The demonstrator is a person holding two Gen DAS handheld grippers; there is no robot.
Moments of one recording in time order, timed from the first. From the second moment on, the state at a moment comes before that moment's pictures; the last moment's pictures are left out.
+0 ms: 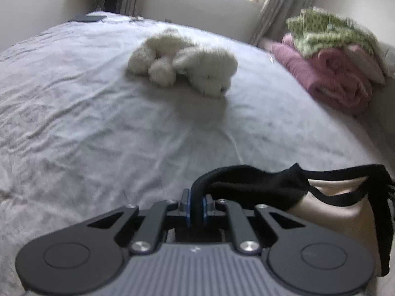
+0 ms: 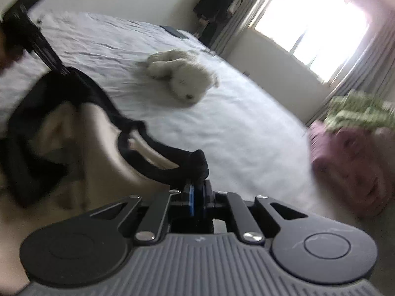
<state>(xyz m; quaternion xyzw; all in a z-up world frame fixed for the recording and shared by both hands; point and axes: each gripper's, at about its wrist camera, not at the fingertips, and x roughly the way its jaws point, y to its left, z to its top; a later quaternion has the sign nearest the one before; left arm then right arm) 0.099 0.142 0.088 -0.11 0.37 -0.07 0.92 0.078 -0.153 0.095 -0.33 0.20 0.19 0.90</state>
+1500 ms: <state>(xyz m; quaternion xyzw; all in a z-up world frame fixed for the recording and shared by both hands) 0.074 0.109 0.081 -0.08 0.45 -0.08 0.89 0.037 -0.268 0.080 0.04 0.40 0.09 0.91</state>
